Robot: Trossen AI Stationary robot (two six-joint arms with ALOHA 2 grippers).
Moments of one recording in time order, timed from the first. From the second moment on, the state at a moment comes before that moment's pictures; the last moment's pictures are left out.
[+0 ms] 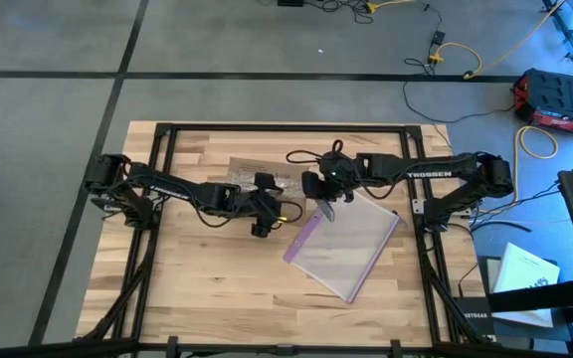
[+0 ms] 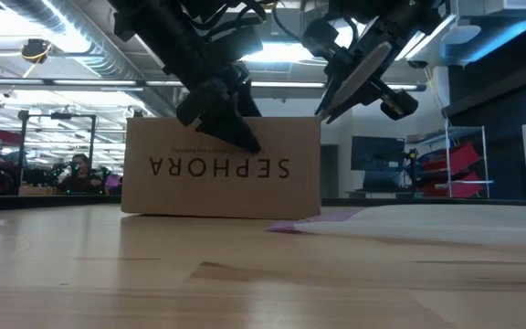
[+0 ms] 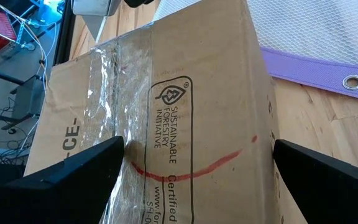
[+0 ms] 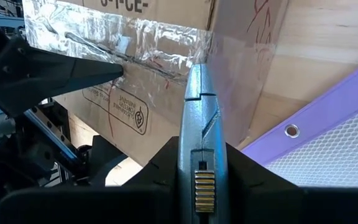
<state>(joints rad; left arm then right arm) -0.06 1.63 0.99 -0.12 -0.40 0.38 -0.16 1.46 1.02 -0.43 -0.15 1.37</state>
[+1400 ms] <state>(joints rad) -0.06 1.63 0.99 -0.12 -0.40 0.39 -0.16 1.52 1.02 -0.39 -0.22 1.35</state>
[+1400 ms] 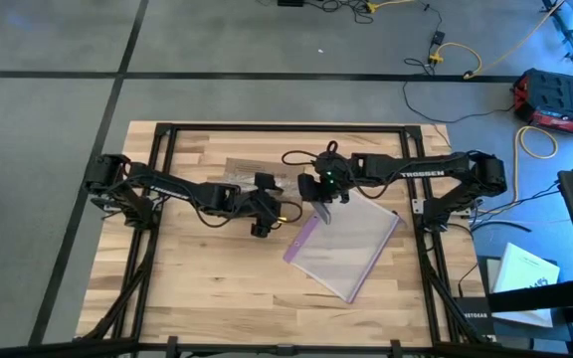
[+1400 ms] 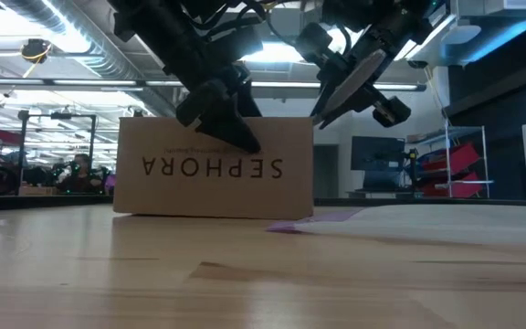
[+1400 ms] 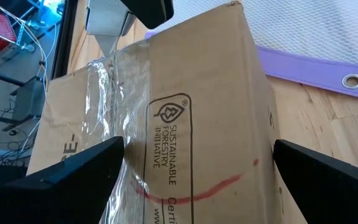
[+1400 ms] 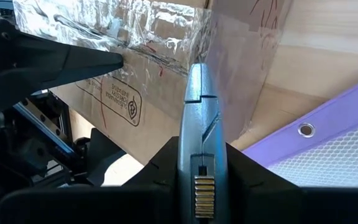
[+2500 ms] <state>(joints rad) -0.06 1.63 0.99 0.02 -0.39 0.47 -0.16 1.52 1.02 -0.39 -0.30 1.40</state>
